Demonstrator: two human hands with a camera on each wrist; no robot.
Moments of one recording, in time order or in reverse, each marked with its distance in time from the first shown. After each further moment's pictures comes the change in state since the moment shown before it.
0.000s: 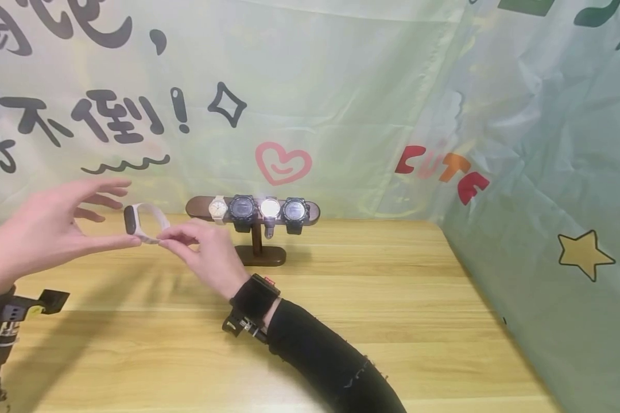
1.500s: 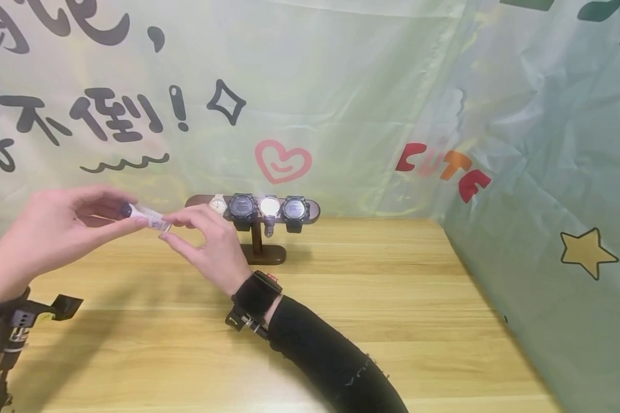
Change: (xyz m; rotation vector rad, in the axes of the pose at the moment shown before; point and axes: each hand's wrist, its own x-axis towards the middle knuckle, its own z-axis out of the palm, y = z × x) left_hand 0.001 0.019 0.008 -0.107 0.069 -0.148; right_hand 0.002 0.006 -0.006 -0.077 0.209 -0.231
